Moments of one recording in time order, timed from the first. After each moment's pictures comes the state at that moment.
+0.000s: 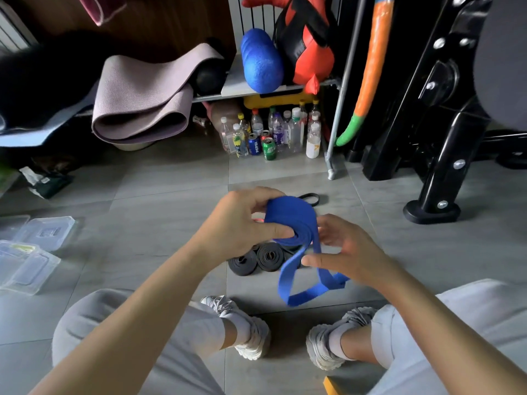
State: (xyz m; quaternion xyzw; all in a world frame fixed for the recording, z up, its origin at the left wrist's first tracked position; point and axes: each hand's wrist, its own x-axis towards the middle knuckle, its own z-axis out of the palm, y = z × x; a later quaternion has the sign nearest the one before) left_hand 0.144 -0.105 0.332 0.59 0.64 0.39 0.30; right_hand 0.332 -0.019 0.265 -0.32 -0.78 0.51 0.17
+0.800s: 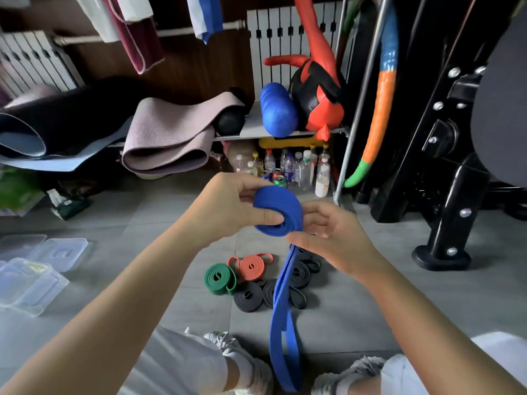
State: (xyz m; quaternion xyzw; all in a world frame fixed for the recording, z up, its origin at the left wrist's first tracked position) left_hand 0.110 -0.103 0.401 0.55 0.65 0.45 0.27; right_hand 0.280 -0.012 0.331 -0.22 -0.71 0.61 0.29
